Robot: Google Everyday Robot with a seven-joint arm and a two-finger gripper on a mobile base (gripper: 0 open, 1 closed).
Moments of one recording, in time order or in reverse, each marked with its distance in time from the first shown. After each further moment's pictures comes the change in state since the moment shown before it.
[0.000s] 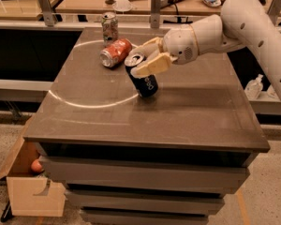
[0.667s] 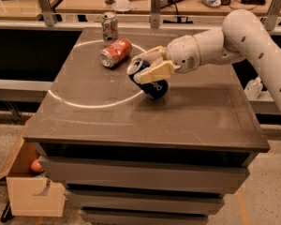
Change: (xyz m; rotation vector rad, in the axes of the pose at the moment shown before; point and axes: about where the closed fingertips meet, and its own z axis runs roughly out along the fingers) arm 0.019 0.006 0.000 -0.033 -0.082 0.051
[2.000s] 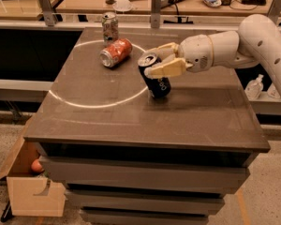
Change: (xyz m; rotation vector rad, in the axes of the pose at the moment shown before) arm -0.004 -0.002 -0.033 0.058 -0.089 -0.004
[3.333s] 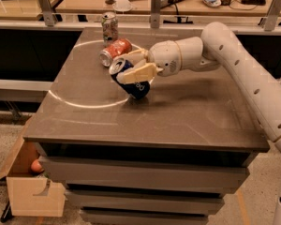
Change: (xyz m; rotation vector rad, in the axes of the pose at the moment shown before) arm -0.003 0.006 0.081 -0.176 -0.077 0.005
